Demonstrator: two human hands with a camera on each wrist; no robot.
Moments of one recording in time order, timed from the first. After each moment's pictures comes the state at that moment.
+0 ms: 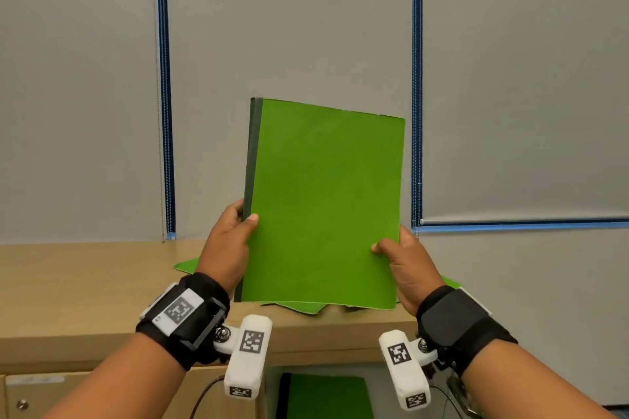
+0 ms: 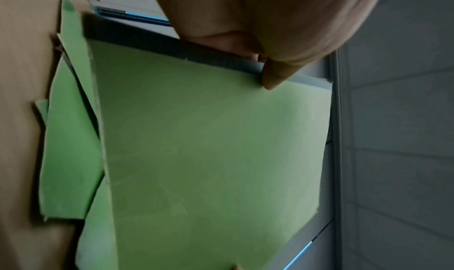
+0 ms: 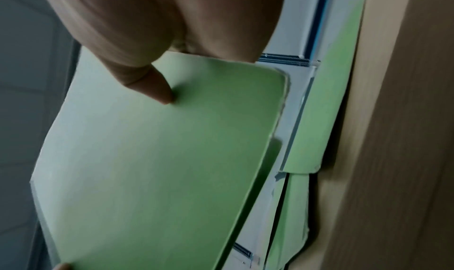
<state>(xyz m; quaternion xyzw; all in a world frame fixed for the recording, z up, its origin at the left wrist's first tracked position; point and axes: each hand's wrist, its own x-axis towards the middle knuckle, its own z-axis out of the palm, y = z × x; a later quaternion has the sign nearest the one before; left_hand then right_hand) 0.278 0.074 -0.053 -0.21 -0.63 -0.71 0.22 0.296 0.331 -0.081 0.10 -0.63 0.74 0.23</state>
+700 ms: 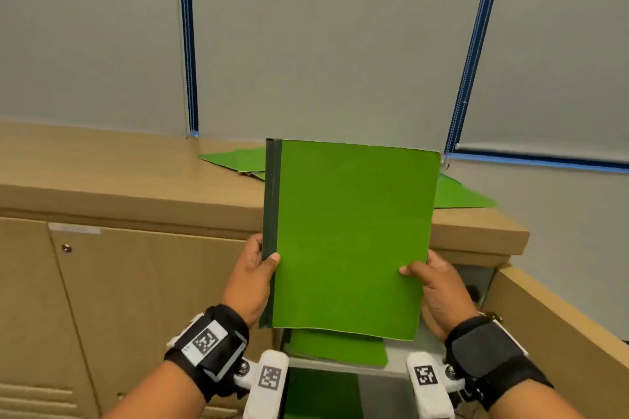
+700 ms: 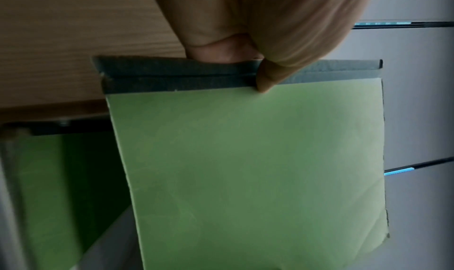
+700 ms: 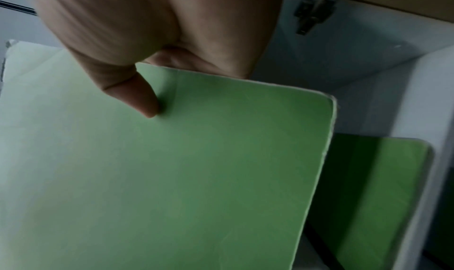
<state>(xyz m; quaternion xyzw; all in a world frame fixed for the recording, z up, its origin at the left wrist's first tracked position) 0.297 0.072 -0.278 -0.11 -0.61 -0.77 0.12 0.309 0.346 -0.269 0.01 -0.63 0.77 0.10</state>
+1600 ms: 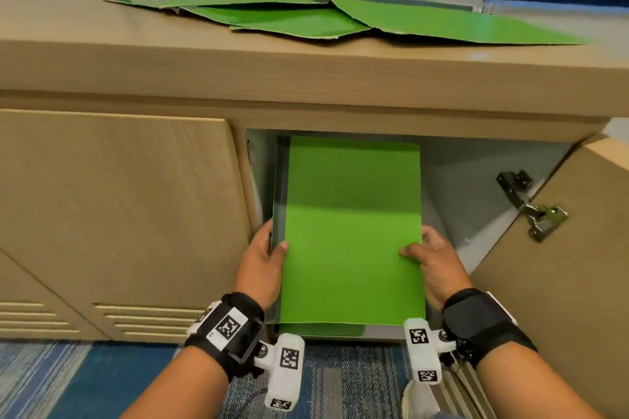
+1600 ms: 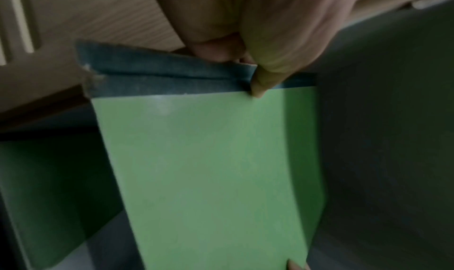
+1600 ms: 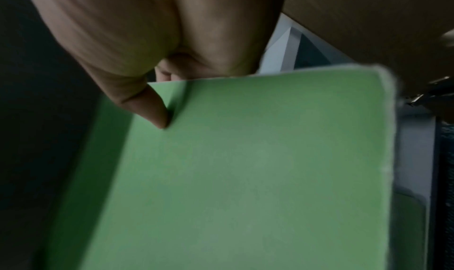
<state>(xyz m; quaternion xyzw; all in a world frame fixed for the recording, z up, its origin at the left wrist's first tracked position) 0.241 0.118 -0.482 0.01 -0.72 -0.69 0.02 0.251 0.385 -0.475 -0.14 -0.64 0.75 0.06</state>
